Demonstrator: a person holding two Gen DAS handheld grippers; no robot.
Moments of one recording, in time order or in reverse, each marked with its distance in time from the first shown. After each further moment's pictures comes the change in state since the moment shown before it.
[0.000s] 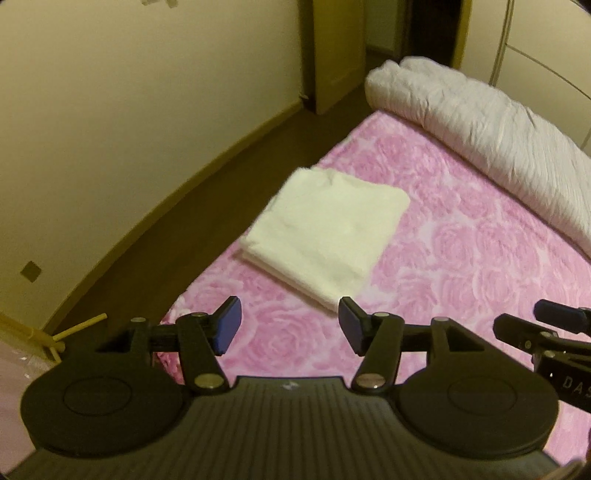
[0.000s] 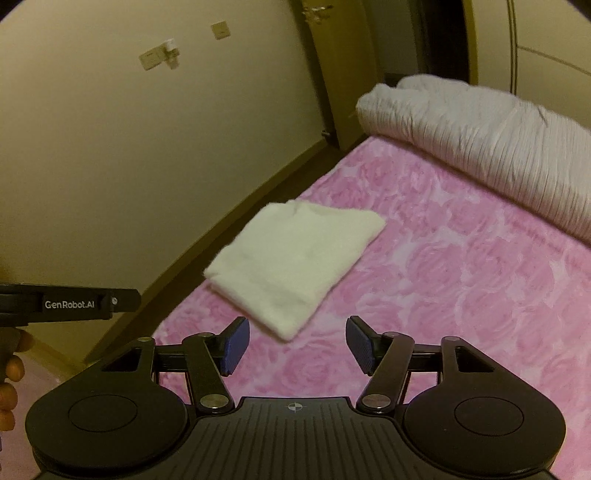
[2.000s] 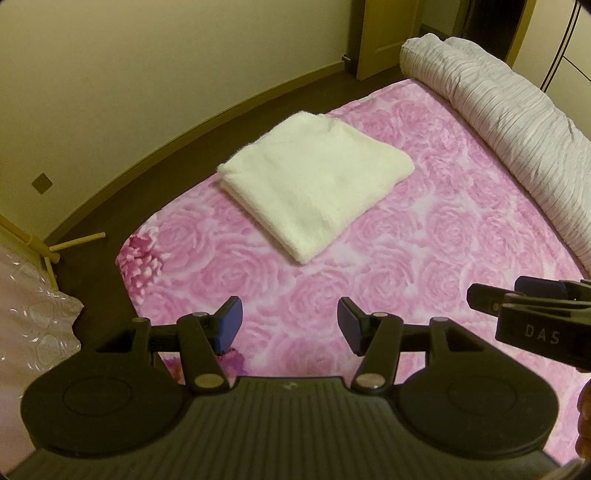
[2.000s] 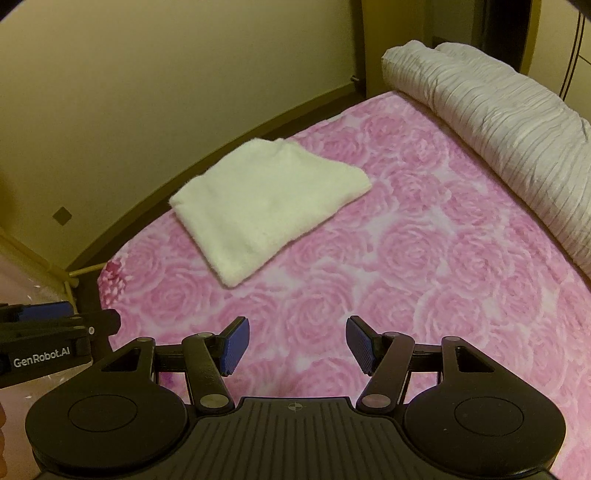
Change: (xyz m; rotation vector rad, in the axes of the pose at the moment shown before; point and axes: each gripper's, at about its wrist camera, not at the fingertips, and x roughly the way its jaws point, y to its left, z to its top) left arm 0.038 -0.090 -0.023 -0.196 0.159 0.072; right arm 0.049 -0.085 0.031 -0.184 0.239 0.011
